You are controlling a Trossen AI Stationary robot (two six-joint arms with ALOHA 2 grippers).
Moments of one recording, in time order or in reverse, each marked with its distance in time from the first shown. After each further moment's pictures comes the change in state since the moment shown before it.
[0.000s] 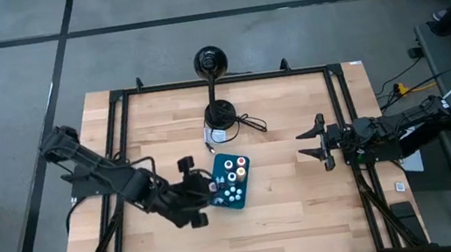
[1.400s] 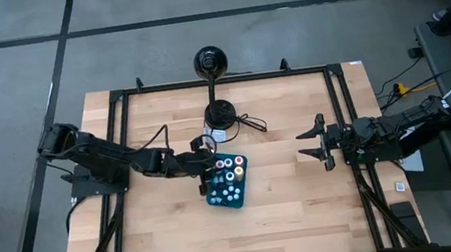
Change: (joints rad) left arm 0.378 -0.048 -0.647 0.840 0.328 0.289; right arm 0.000 0.000 0.000 0.000 0.000 0.000
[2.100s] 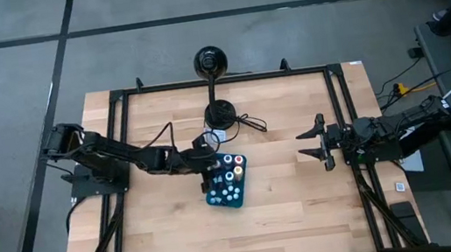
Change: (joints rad) left arm 0.052 0.054 -0.014 0.047 0.058 -0.010; right arm 0.000 0.000 0.000 0.000 0.000 0.000
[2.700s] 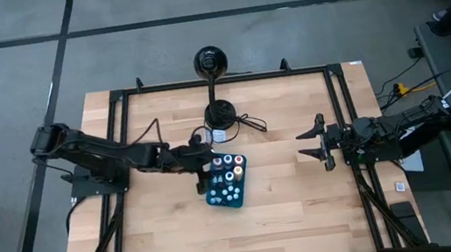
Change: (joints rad) left arm -0.031 -0.131 0.079 -0.182 0.035 -0.058; right arm 0.000 0.000 0.000 0.000 -0.005 0.000
